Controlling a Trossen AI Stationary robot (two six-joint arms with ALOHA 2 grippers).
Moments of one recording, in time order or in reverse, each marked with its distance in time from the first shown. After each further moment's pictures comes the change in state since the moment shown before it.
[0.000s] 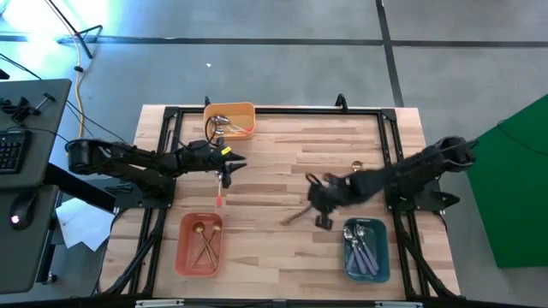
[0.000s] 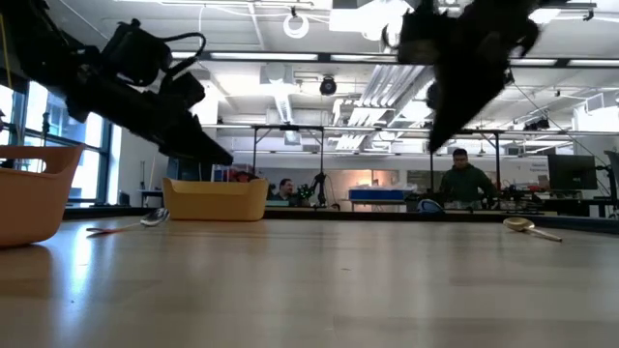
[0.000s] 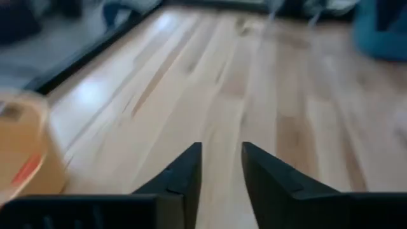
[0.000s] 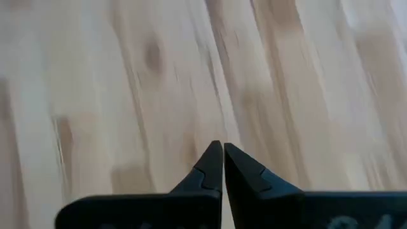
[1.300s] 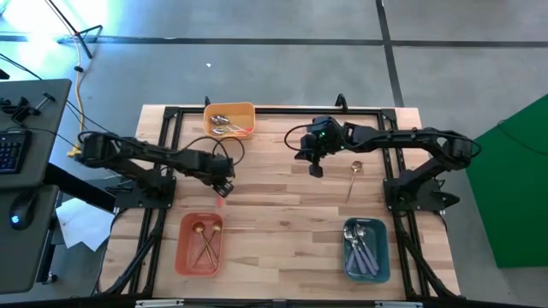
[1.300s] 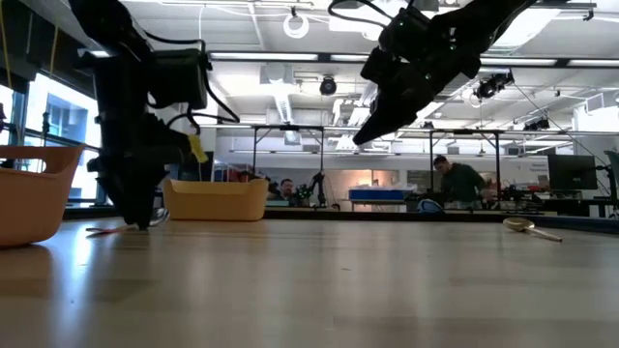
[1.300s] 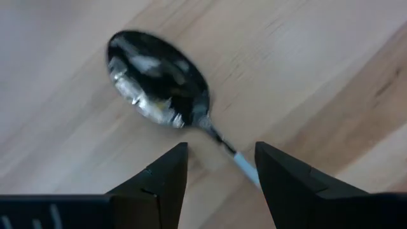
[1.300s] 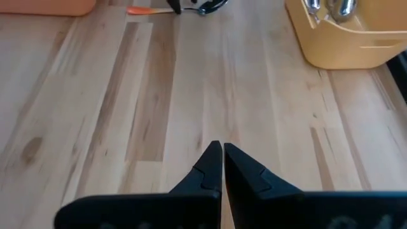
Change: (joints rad) left arm -0.194 0.147 0.386 -1.282 -0.224 -0.744; right arm -0.620 -0.005 -0.085 0.470 -0.424 -0.761
